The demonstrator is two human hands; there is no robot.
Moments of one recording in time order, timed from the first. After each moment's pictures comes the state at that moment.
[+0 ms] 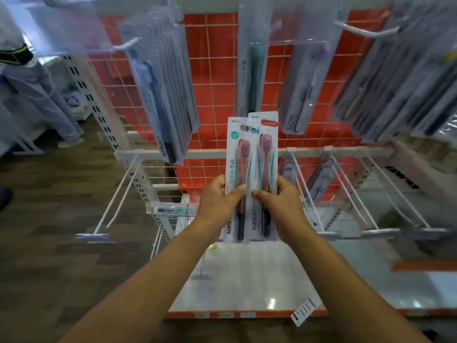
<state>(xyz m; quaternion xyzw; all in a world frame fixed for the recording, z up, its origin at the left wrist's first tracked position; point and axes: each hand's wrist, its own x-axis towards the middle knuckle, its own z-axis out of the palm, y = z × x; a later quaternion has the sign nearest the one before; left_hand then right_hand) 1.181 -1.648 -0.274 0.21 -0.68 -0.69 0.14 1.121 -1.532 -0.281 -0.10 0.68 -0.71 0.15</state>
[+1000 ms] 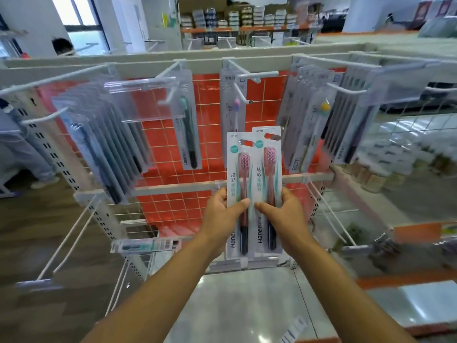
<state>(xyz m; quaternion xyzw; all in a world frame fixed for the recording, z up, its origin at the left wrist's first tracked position) 1.121 -1.535 -0.232 0.13 -0.64 -0.75 0.12 1.074 -1.411 -0.234 -0.12 0.67 -0.73 0.07</state>
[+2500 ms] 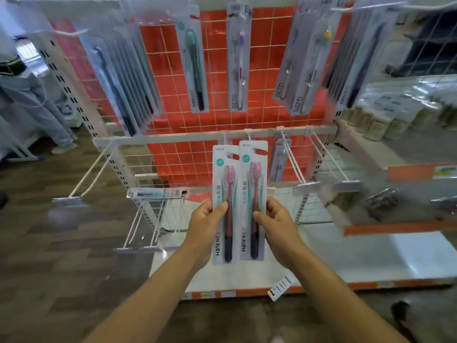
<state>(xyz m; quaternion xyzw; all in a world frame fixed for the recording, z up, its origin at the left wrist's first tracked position) 1.261 -1.503 -0.321 0.25 -0.61 -0.75 0.11 1.207 -1.364 -0.318 -0.11 0.64 -0.72 0.23</state>
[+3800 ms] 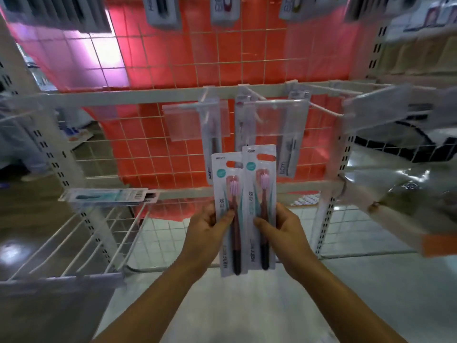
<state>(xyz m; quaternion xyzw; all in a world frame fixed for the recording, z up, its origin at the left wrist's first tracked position) 1.132 -1.539 -0.595 0.09 -0.72 -0.65 0.24 1.073 -1.398 -0.600 -0.21 0.68 -0.70 0.07</state>
